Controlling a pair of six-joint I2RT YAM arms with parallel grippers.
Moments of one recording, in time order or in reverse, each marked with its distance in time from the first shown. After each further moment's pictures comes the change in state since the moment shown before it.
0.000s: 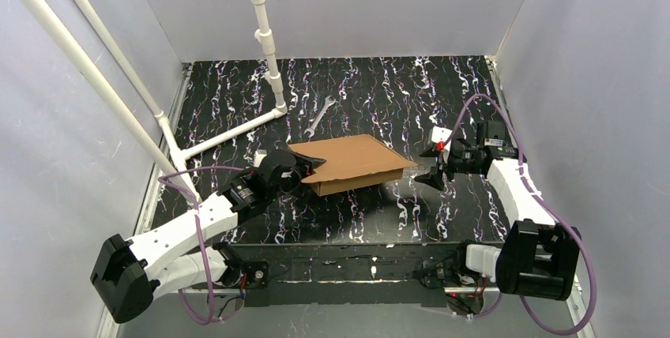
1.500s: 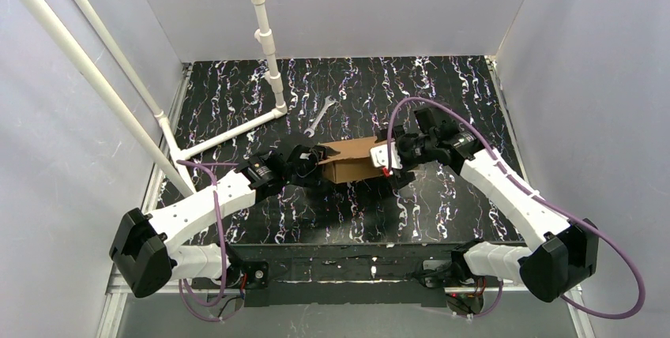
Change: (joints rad) left arm -0.013 0.211 0.225 -0.123 0.116 -0.204; right arm 0.596 0.025 0.307 -0.069 0.405 -0.159
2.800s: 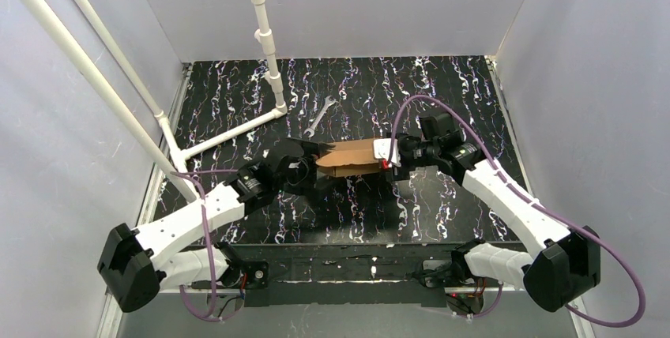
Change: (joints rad) left arm -0.002 -0.103 -0.113 0.119 -0.031 -0.024; right arm -0.003 -0.050 -0.142 0.235 0.011 0.255
